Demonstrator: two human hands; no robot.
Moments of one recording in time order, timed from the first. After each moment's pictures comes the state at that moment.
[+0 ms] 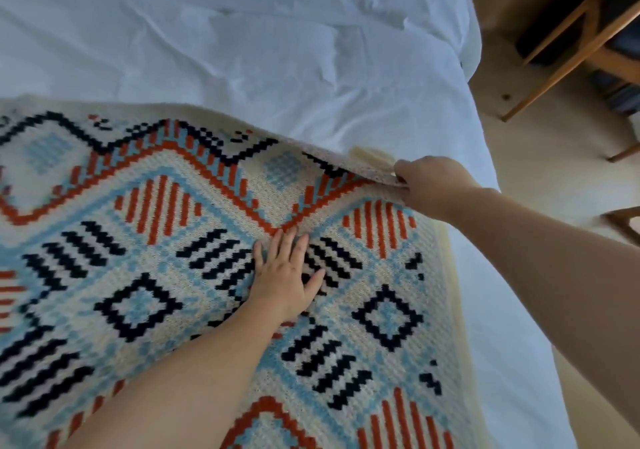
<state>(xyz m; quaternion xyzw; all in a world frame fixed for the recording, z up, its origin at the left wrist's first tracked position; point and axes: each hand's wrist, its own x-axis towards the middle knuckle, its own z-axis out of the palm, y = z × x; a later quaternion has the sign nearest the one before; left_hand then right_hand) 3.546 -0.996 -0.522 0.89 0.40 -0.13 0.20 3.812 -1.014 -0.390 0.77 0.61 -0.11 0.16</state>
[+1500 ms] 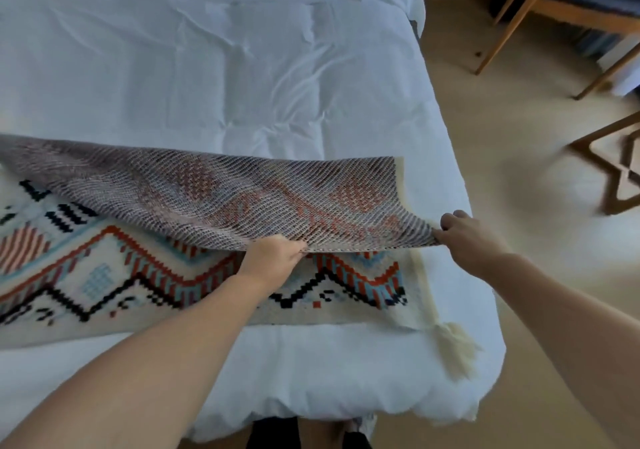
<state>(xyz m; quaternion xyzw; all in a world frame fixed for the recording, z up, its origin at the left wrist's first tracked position) 3.392 -1.215 -0.359 0.92 0.32 -0.08 0.22 3.699 -1.400 -0.337 0.76 0.63 -0.10 0.15</state>
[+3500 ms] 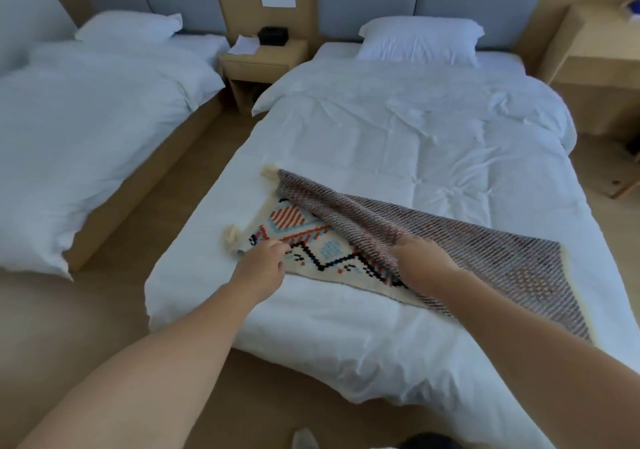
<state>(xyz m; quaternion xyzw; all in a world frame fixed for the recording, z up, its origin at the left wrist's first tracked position) 2.921 -1.228 -0.176 0.84 0.53 0.04 0.15 3.226 -1.296 -0.163 0.65 0.75 -0.08 0.07</state>
